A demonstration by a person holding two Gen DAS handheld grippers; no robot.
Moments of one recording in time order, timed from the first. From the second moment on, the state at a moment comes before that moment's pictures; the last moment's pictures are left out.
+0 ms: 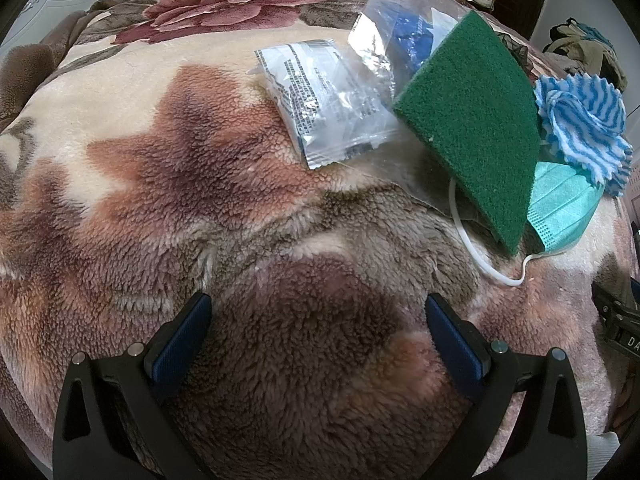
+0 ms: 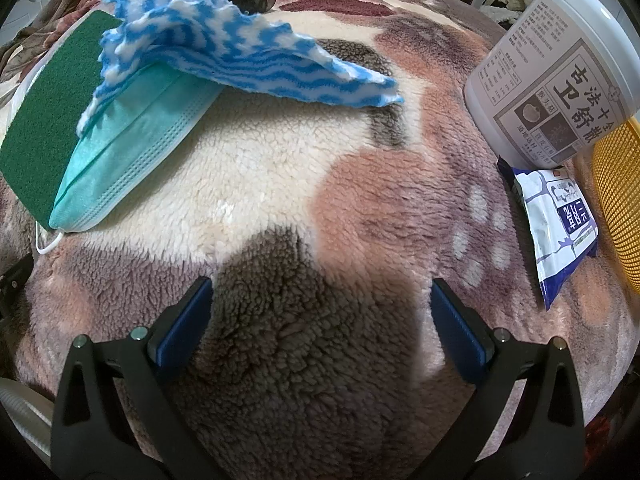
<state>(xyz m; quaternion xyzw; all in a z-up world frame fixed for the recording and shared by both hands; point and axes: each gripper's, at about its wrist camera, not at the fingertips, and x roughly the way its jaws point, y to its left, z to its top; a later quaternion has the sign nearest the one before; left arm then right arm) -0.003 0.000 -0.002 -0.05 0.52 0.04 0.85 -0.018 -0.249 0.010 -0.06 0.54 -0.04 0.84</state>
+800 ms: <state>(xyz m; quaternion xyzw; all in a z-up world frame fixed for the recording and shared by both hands) -0.003 0.000 -0.002 -0.05 0.52 0.04 0.85 -0.022 -0.248 0.009 -0.06 0.53 -0.04 0.84</state>
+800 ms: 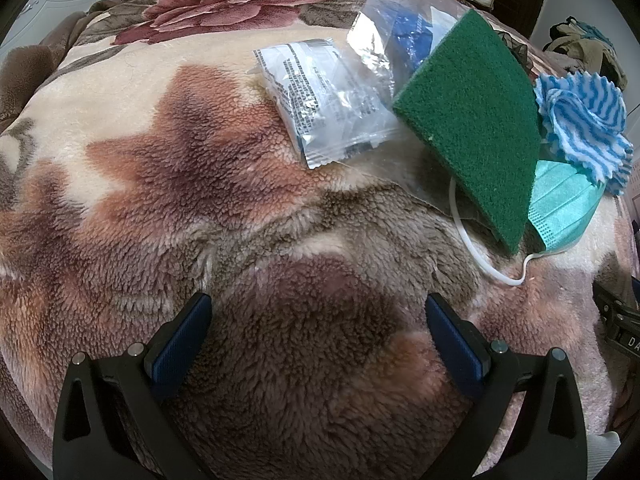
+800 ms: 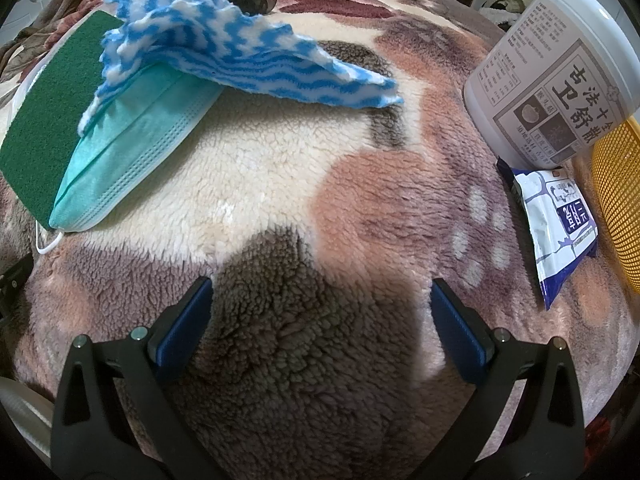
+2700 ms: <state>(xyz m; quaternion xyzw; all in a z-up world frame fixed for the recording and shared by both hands) 0.065 -0.045 0.116 -0.14 0.47 -0.23 0.84 0.054 -0.241 0.096 0.02 0.50 0.15 0.85</state>
